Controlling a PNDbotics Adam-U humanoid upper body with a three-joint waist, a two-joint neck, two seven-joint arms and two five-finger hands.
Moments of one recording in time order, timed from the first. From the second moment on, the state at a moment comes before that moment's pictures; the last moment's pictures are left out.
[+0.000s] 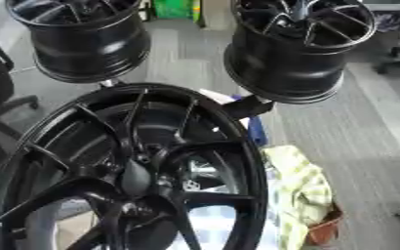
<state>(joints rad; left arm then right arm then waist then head) -0.77 1.04 0.05 -0.94 -0.34 -0.20 -0.28 -0.49 -0.56 -0.16 -1.98 -0.06 0.35 -0.54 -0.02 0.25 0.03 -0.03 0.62</state>
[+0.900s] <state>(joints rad) -0.46 0.91 0.12 -1.95 0.25 -0.10 0.30 -0.51 -0.56 -0.16 -1.98 -0.03 0.33 -0.54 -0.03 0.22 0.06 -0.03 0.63</state>
